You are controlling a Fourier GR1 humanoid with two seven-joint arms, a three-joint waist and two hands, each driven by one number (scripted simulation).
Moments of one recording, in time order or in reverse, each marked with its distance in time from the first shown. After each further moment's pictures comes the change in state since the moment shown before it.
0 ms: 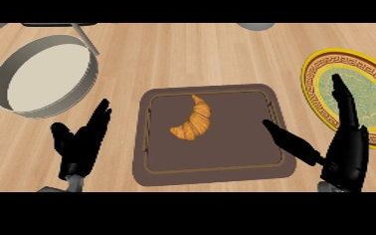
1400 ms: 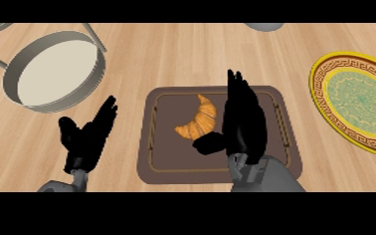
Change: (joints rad) left arm -0.036 -0.033 0.017 0.031 -0.026 -0.055 0.015; right arm -0.390 0.285 0.238 0.240 0.223 0.631 0.589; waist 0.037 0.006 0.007
